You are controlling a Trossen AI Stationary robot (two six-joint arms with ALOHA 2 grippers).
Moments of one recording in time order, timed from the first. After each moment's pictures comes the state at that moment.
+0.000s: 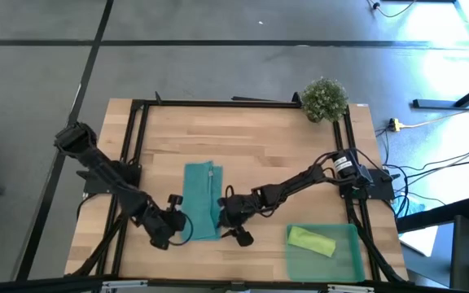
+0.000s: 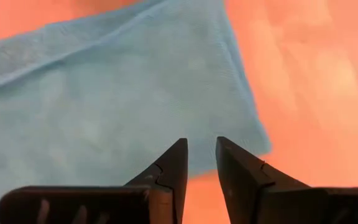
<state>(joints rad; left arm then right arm) -0.76 1.43 0.71 -0.39 -0.33 -0.48 0.28 2.16 1.29 0.26 -0.29 -0.03</state>
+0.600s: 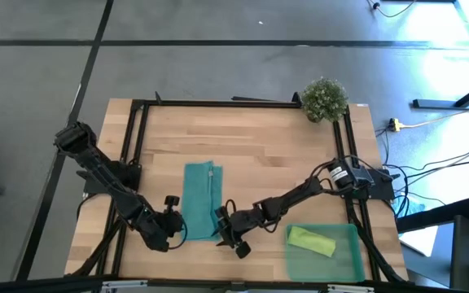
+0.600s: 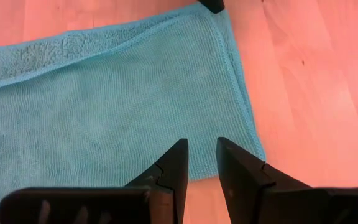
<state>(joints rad) -0.83 1.42 0.71 -0.38 -0.43 -0.60 0.38 2.24 1.31 0.41 -0.07 -0.24</state>
